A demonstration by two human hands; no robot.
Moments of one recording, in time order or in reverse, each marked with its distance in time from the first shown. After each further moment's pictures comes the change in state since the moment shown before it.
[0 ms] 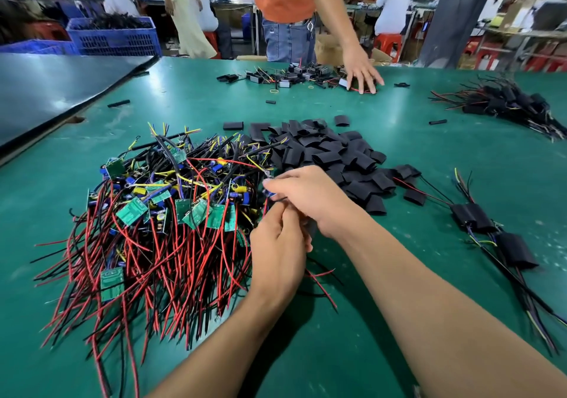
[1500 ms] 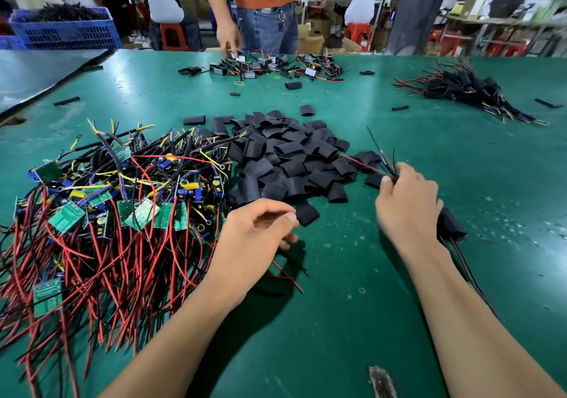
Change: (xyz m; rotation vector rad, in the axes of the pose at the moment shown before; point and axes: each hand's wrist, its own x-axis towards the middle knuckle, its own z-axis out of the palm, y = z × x) left_hand -0.003 0.006 0.002 -0.026 -0.300 -0.058; right_hand -0.037 0.094 -0.135 -0.663 0.792 0.117
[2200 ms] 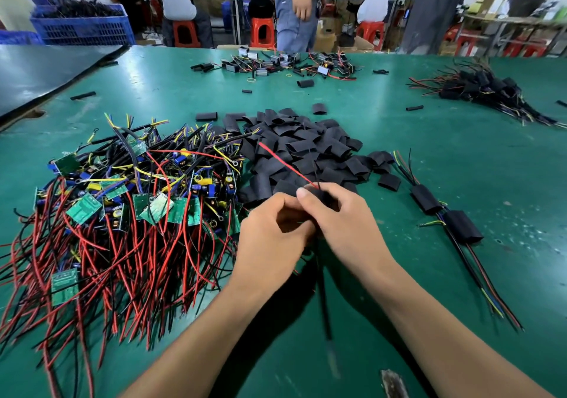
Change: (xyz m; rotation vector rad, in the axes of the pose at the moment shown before) left_hand -0.003 -0.001 0.013 0.123 0.109 0.097; right_hand -0.074 -0.062 0.015 0.767 -0.434 -0.174
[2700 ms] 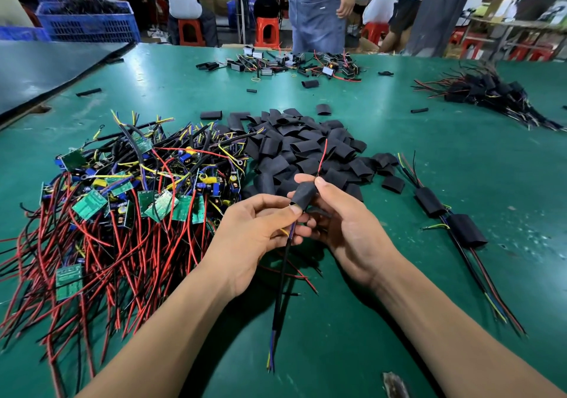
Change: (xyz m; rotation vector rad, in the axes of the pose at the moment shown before) left_hand 0.010 0.004 -0.032 -0.489 -0.164 -0.317; right_hand 0.005 0.003 0.000 0.618 -0.321 0.179
